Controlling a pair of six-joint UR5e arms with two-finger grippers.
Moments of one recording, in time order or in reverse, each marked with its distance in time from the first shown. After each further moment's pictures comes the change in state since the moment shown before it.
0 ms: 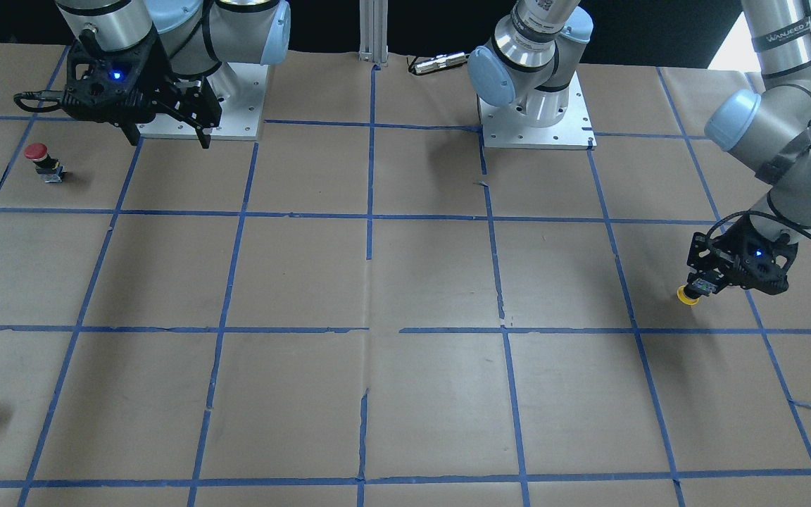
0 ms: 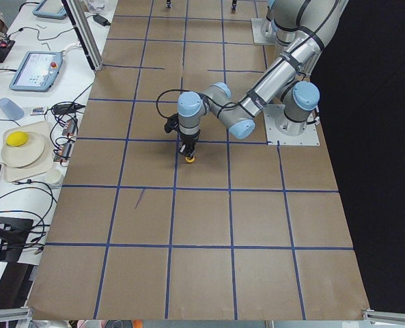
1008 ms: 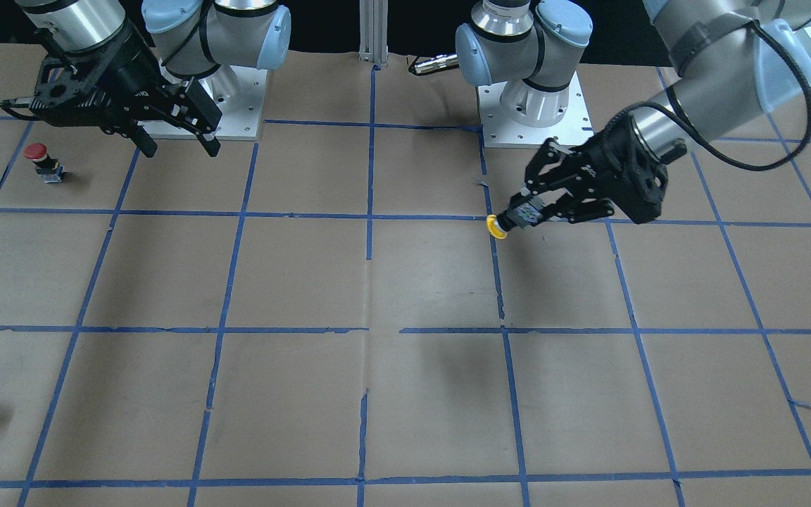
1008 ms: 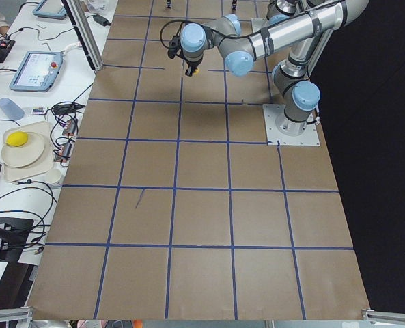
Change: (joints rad) left arm -0.405 0.290 0.099 -0.580 -0.623 -0.592; right arm -0.097 0.007 -0.017 -0.025 0.279 0.088
